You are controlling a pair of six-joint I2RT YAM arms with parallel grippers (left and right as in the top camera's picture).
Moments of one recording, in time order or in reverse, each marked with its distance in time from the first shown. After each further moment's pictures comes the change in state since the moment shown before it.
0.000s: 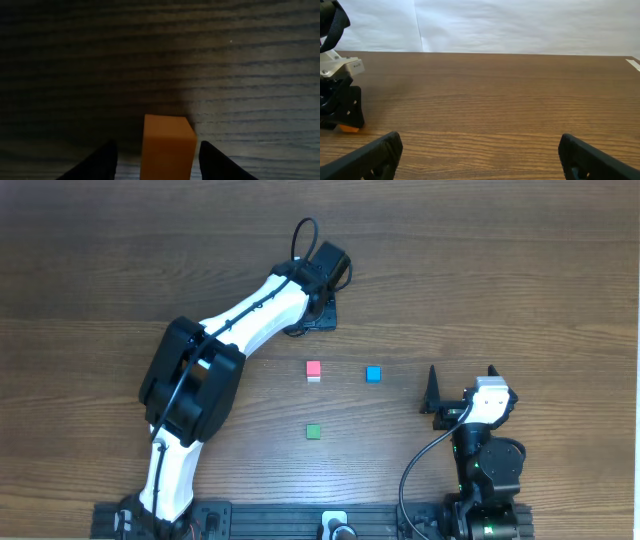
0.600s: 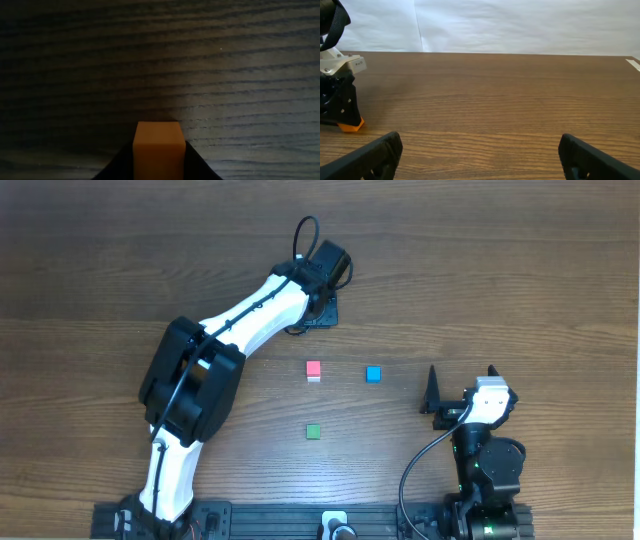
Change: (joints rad) left arm 0.000 0.000 0.000 0.021 0.000 0.017; right arm 0.000 0.000 0.000 0.000 0.000 0.000
